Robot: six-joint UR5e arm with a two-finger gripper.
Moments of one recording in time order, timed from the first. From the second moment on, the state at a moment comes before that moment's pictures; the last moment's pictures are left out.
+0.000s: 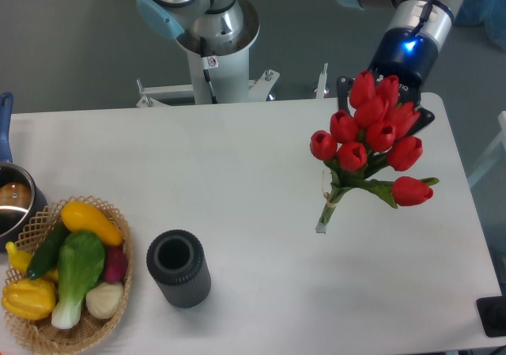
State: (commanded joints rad) arm 2.90 -1.75 -1.68 -0.81 0.36 1.05
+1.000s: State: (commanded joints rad) arm 2.87 -1.73 -1.65 -0.81 0.57 1.04
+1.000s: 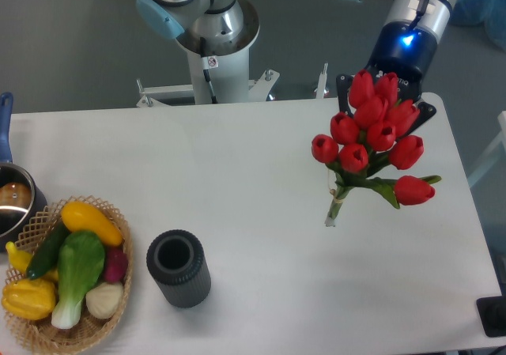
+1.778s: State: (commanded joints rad) arm 2.79 -1.75 -1.67 -0.83 1.05 1.06
